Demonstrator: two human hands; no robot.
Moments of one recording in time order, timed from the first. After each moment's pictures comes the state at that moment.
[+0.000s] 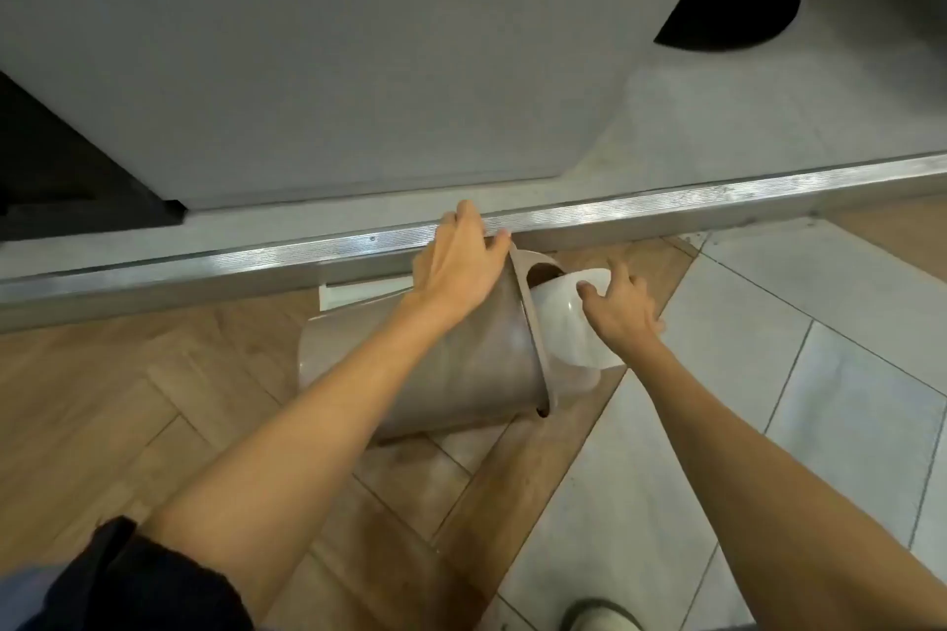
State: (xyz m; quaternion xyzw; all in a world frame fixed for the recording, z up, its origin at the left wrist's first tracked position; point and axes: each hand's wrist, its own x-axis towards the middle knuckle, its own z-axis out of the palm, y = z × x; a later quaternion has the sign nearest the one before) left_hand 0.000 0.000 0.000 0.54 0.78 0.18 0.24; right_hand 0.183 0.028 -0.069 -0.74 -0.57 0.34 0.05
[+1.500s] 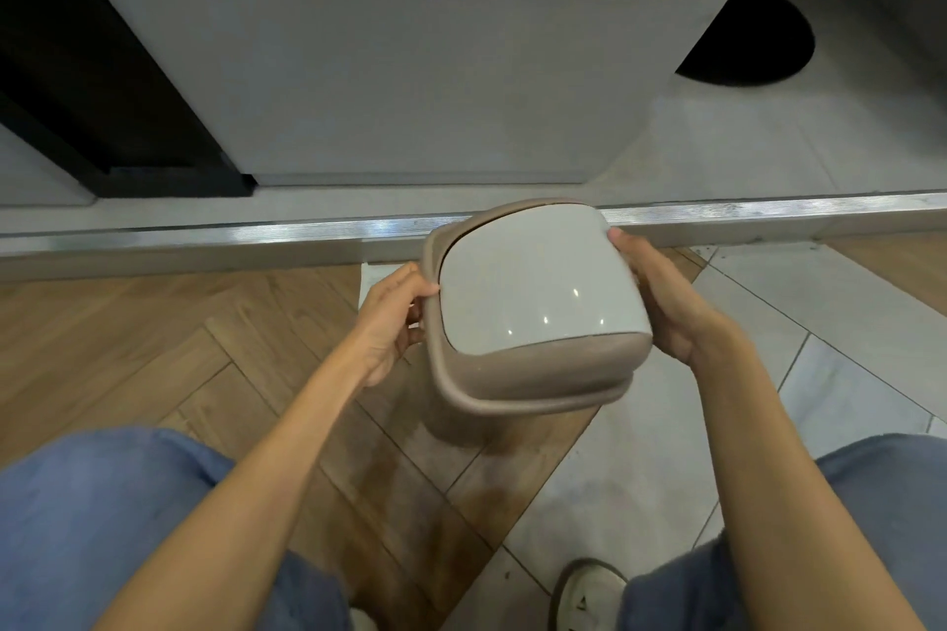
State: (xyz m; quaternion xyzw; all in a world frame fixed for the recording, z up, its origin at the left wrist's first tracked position) left_hand -0.057 -0.139 0.023 0.22 0.65 0.48 0.55; right_hand 0.193 -0.023 0.043 -0.56 -0.43 0.69 0.17
